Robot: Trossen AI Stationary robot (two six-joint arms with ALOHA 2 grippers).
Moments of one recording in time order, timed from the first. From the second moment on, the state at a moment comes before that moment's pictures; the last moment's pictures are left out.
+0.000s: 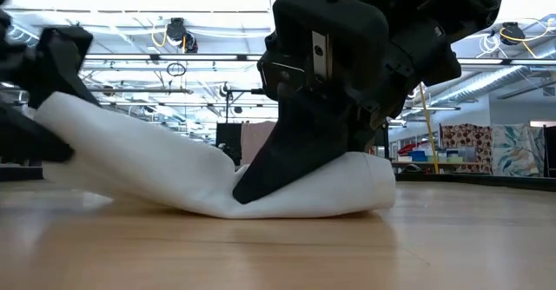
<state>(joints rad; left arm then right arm) -0.88 1.69 0.65 0.09 -0.86 -0.25 0.34 2.08 1.09 0.28 -0.03 0.72</state>
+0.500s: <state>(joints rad) -1.01 1.66 0.65 0.15 -0.86 -0.19 0.34 2.08 1.09 0.27 -0.03 0.74</state>
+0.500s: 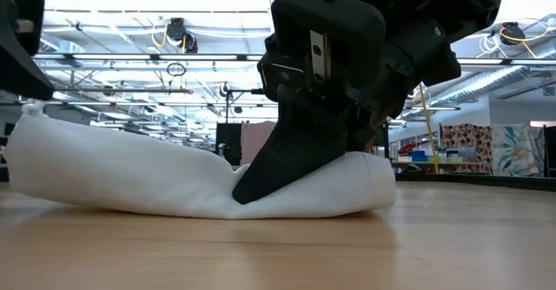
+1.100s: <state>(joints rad) -0.91 1.79 0.65 0.22 -0.80 -0.08 0.33 2.08 1.09 0.27 -0.03 0.75</state>
